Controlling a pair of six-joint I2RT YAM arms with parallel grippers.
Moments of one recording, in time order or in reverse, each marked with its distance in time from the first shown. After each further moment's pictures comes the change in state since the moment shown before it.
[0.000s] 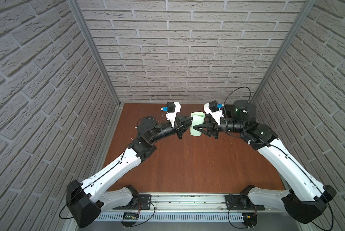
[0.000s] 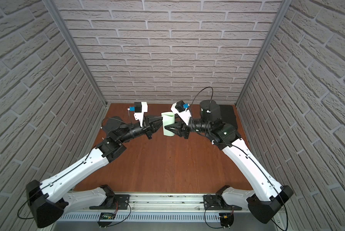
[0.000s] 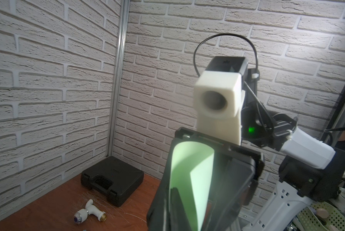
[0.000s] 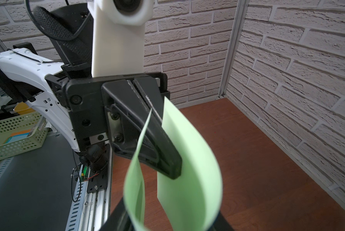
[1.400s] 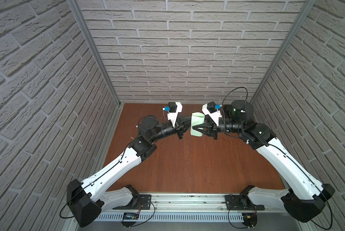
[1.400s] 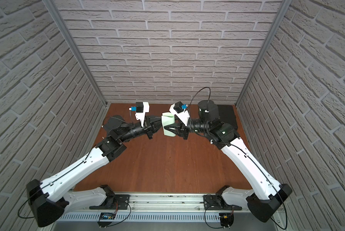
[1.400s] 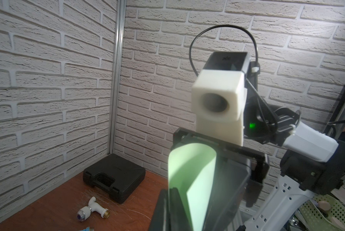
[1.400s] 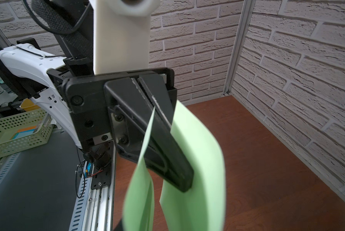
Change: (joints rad) left arm -0.001 0.010 0.020 -0.039 0.009 0.037; right arm 0.011 0.013 0.003 -0.016 -0.009 -0.010
